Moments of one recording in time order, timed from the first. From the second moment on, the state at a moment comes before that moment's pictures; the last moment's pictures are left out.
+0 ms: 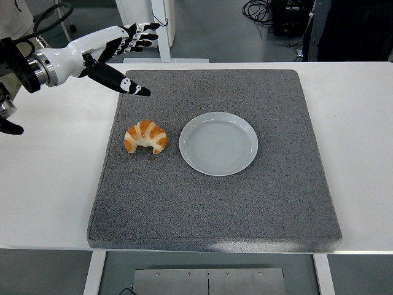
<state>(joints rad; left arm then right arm) -1.20 0.82 -0.26 -1.46 0.76 -0.07 -0.07 -0.09 0.00 -0.01 0.15 -0.10 -0.08 0.24</state>
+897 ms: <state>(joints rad) -1.05 0.80 -0.18 -1.44 1.24 -0.02 -0.08 -0.09 0.00 -0.01 0.15 -0.10 -0.08 0.24</state>
